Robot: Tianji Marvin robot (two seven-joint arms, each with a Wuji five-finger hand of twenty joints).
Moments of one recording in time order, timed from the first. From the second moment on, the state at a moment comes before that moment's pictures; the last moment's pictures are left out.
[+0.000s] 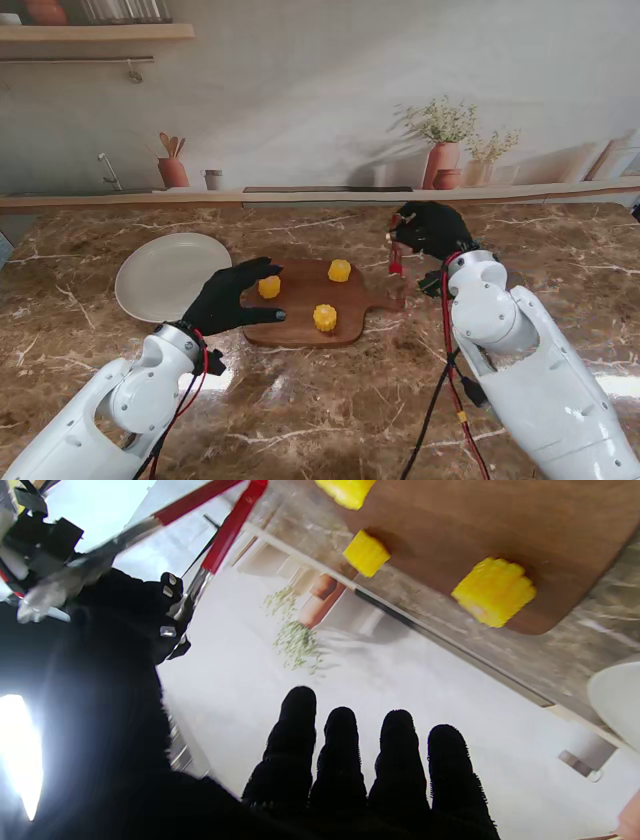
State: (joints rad) left arm 1.61 -1.11 -1.19 -1.66 0.52 -0.15 0.08; right arm -1.40 -1.14 1.26 -1.65 -0.33 0.21 -0.10; left_hand 0.60 -0.36 0.01 -0.05 0.46 0.03 0.16 0.17 0.34 -0.02 0.22 0.21 0.28 0.04 0.12 0.36 -0.02 -0.01 0.55 0.32; right_hand 0.62 -0.76 1.06 -0.20 0.89 -0.27 0.82 0.84 1.20 -0.06 0.57 0.88 1.16 0.00 0.94 0.77 0.74 0.13 1.34 0.60
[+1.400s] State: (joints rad) left arm 1.38 -1.22 -0.90 -1.47 0.34 -0.27 0.28; right arm -1.55 -1.25 1.20 -1.87 0.06 0.13 -0.29; left_hand 0.64 -0.76 0.86 -0.14 0.27 0.01 0.40 0.28 0.44 -0.07 0.41 0.39 0.77 0.11 0.51 0.72 0.23 0.16 1.01 0.64; right_hand 0.64 -0.77 1.06 -0.20 0.90 -0.26 0.84 0.82 1.21 -0.02 0.53 0.89 1.16 0.03 0.94 0.77 0.73 0.15 1.36 0.61
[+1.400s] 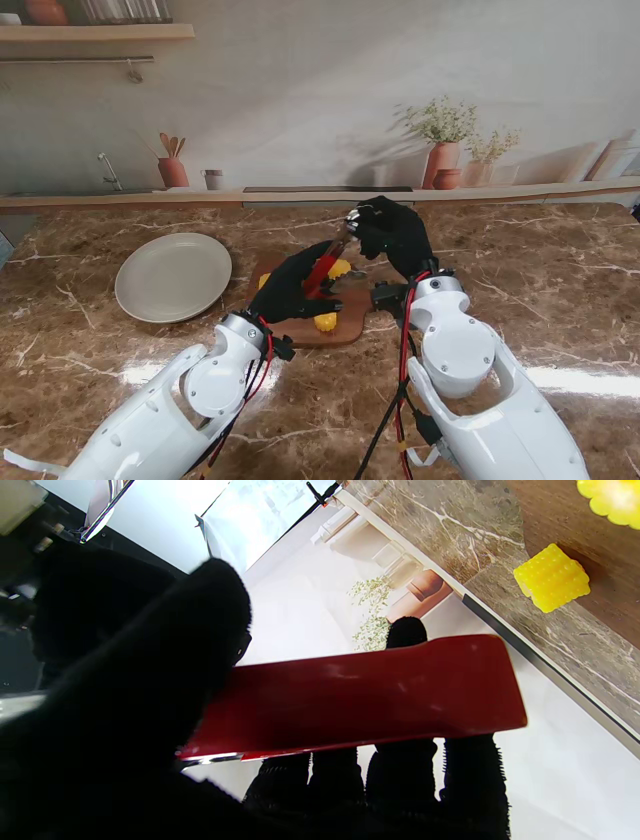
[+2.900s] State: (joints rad) left arm 1.50 -1.19 -1.01 -1.57 -0.09 -0.25 0.00; right arm -1.53 -1.21 1.24 -1.71 0.11 -0.07 -0.14; left_hand 0.82 -0.72 0.74 -0.16 0.46 0.02 0.61 0.47 0.80 0.01 0.51 0.72 1.05 0.20 0.79 0.97 0.61 0.30 1.36 0.89; right_hand 0.67 -0.75 1.02 -0.20 0.89 -0.21 0.80 0.84 1.22 -0.05 0.58 0.92 1.13 0.03 0.96 0.78 0.65 0.15 1.36 0.64
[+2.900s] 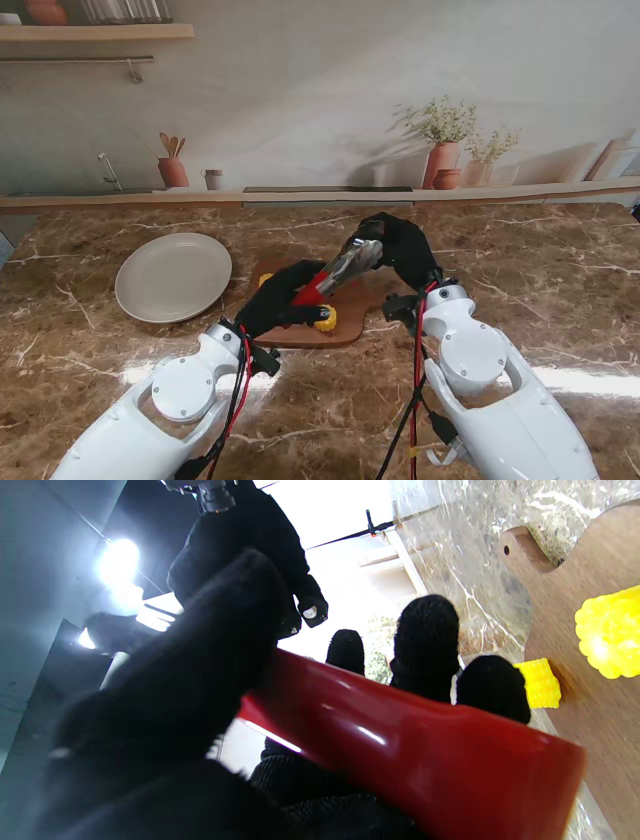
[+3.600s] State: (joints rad) left arm 1.50 -1.21 -0.99 -1.53 0.01 -0.31 0.15; right arm -1.53 -1.23 1.22 -1.72 0.10 0.07 -0.22; left_hand 0.71 -0.74 0.76 -0.16 0.55 -0.05 0.29 0.22 0.77 0.01 0.60 0.75 1.16 0.20 0.97 1.11 0.70 0.30 1.52 0.97; right_hand 0.68 -0.73 1.02 -0.22 0.90 -0.21 0.78 0.87 1.21 -0.04 0.59 0.94 1.12 0.03 0.97 0.78 0.66 0.15 1.36 0.65
